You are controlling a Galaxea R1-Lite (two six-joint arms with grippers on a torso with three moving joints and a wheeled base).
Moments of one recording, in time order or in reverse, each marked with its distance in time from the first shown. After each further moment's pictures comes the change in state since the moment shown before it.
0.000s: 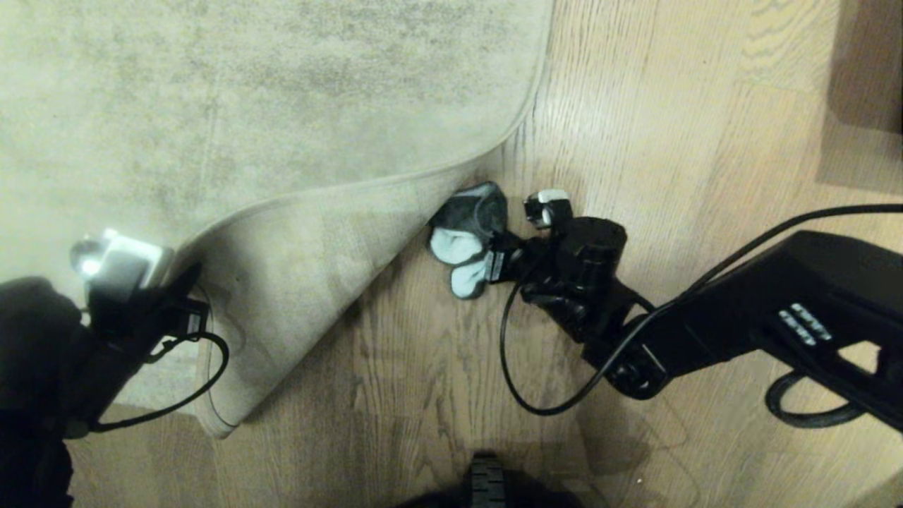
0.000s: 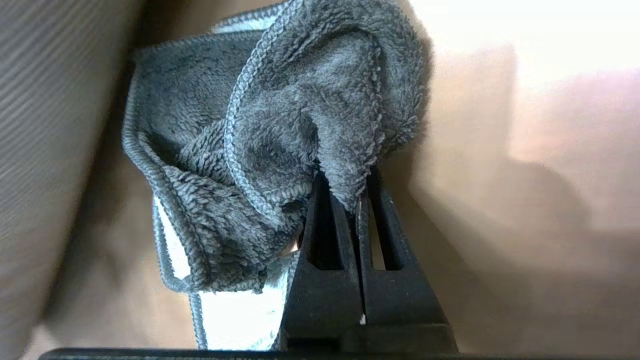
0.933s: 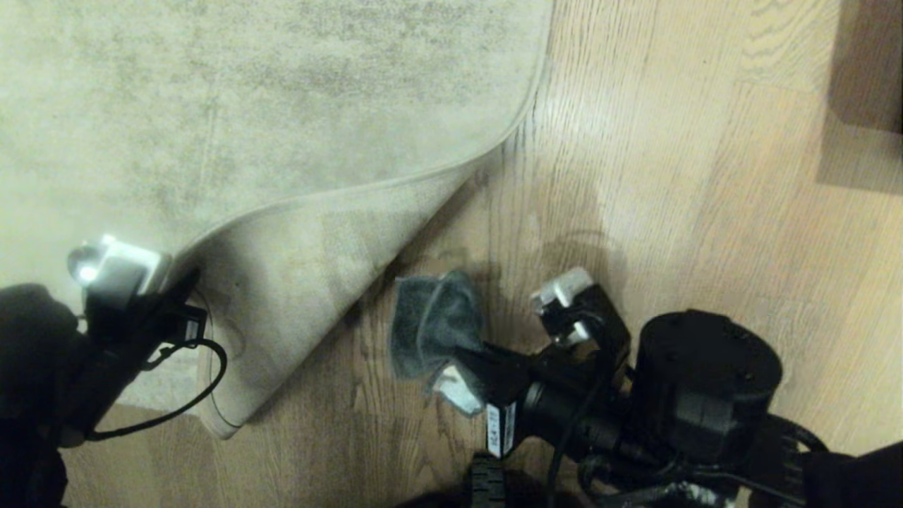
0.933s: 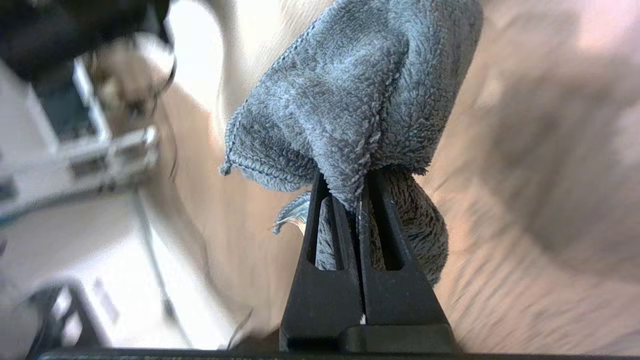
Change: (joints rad) left arm 0.001 -0.011 0.029 0.000 0.002 0.002; right arm 0.415 -0.410 0.533 0.081 0.004 0.059
